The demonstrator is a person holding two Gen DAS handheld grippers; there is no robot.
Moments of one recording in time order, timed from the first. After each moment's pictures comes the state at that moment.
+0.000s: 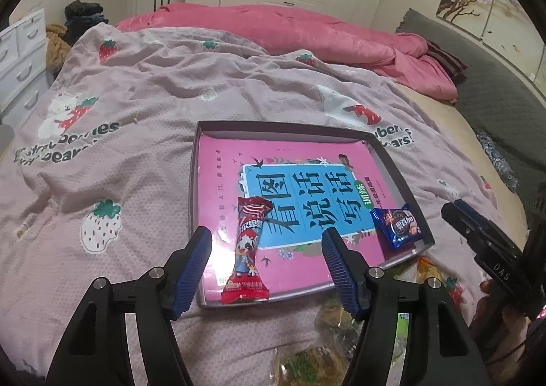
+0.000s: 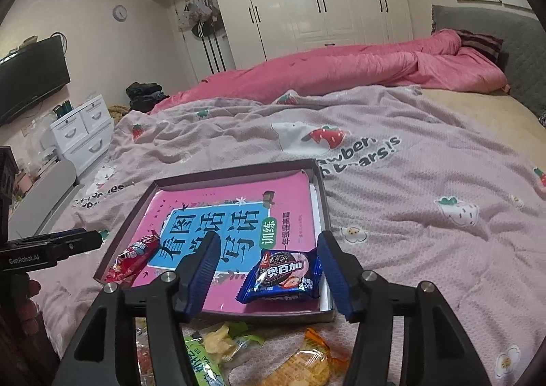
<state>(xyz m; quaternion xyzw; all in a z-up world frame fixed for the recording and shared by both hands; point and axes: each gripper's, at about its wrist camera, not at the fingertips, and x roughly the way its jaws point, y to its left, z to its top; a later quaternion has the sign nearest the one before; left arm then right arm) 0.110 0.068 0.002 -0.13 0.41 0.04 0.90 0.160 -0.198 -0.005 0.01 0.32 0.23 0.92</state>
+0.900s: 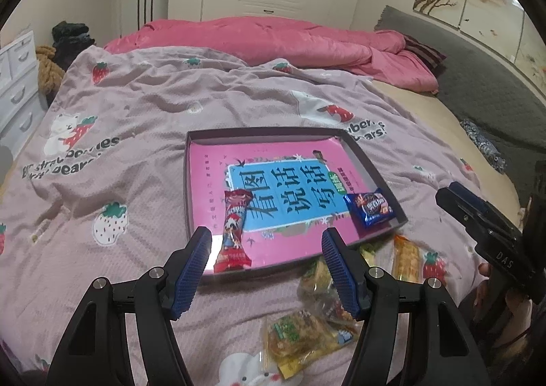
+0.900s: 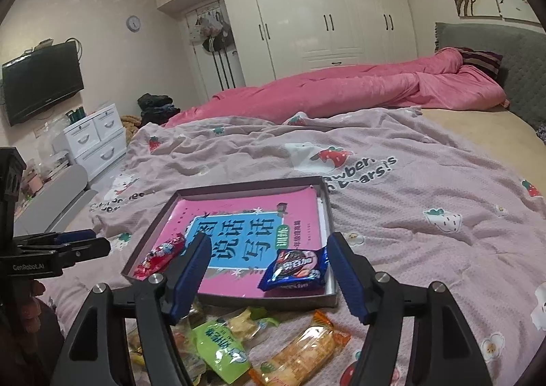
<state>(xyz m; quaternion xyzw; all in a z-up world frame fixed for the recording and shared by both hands) 0.068 0.049 0.029 -0.09 0.40 0.01 0.91 0.116 -0.203 0.022 0.01 0.30 0.25 0.92</state>
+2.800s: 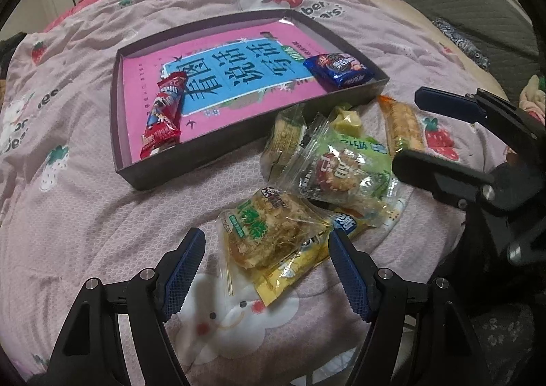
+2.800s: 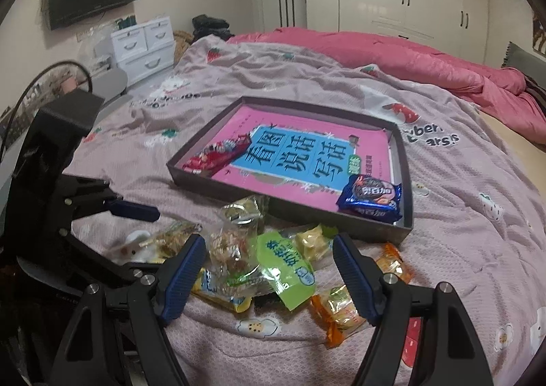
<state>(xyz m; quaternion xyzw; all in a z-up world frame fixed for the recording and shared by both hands) 0.047 0.001 -0.054 0.00 0.53 -0.08 0.84 0.060 -0.145 -0.021 -0.14 0.38 0.34 0.85</state>
